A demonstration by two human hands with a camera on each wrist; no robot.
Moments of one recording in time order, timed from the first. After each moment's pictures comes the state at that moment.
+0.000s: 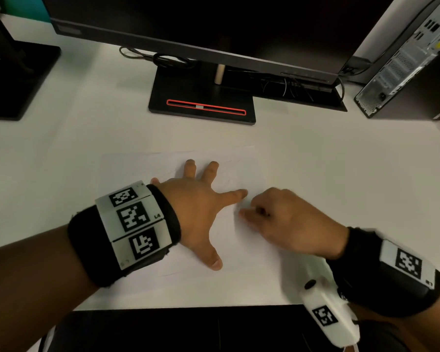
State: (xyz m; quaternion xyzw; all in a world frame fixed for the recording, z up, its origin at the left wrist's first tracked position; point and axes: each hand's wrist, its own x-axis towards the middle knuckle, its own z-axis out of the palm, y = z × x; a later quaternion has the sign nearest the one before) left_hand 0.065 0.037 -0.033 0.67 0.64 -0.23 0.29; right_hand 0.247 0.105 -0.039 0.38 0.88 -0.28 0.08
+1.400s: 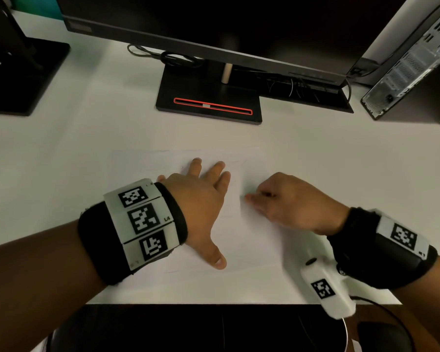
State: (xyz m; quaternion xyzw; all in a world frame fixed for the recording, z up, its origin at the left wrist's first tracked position) left_hand 0.062 0.034 -0.031 0.68 0.64 -0.26 0.25; right_hand 0.234 0.127 -0.037 0.40 0.86 -0.28 0.10
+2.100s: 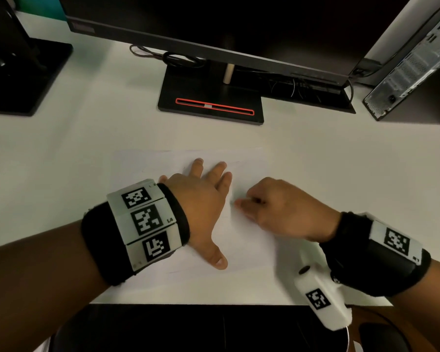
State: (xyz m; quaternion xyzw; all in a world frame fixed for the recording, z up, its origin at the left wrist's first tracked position) left_hand 0.061 0.033 -0.033 0.68 0.64 -0.25 0.25; right_hand 0.222 0.115 -0.037 0.38 0.88 -0.27 0.11
